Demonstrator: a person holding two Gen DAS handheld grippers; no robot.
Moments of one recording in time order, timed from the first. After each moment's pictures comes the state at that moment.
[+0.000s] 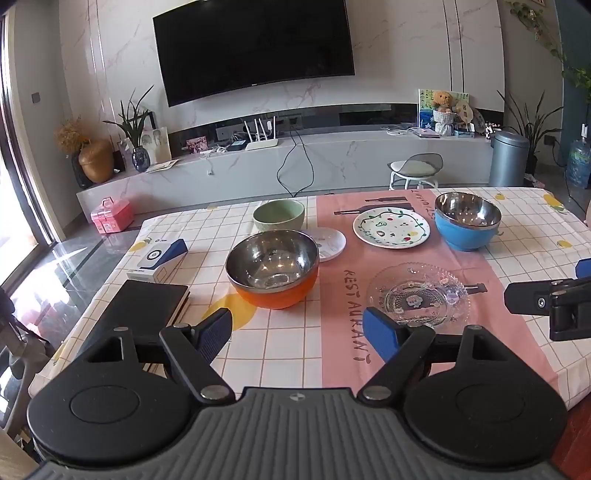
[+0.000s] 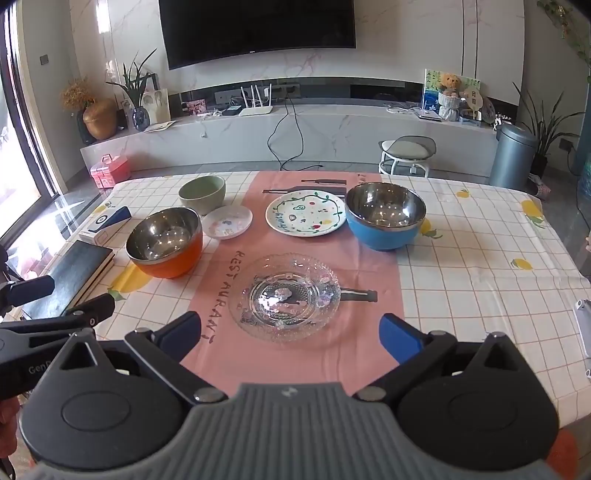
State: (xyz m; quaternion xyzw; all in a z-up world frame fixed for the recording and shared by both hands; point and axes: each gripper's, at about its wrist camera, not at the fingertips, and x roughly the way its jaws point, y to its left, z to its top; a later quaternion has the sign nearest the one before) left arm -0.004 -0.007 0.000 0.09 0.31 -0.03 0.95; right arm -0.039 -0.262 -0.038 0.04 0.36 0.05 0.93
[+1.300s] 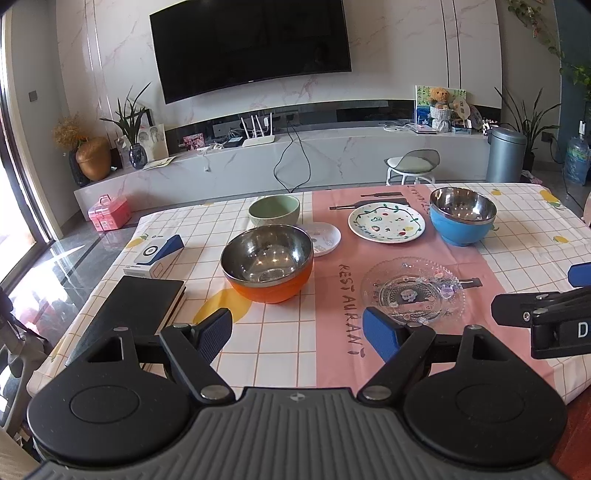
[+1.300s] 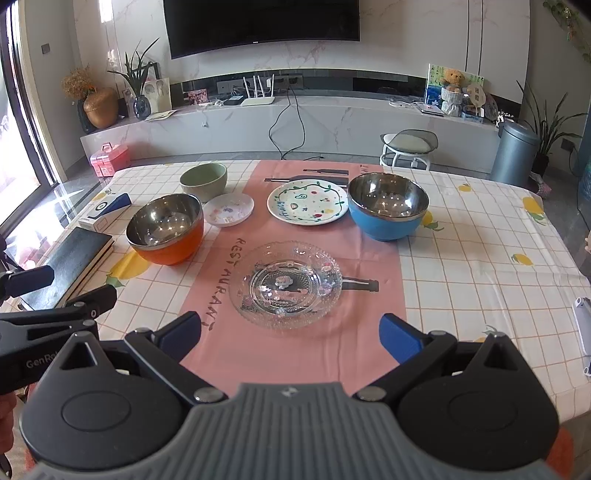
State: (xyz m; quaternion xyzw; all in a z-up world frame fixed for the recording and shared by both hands) left arm -0.008 -0.010 0.001 0.08 0.32 -0.03 0.95; right arm -0.040 -0.256 -0.043 0.02 0.37 0.05 0.93
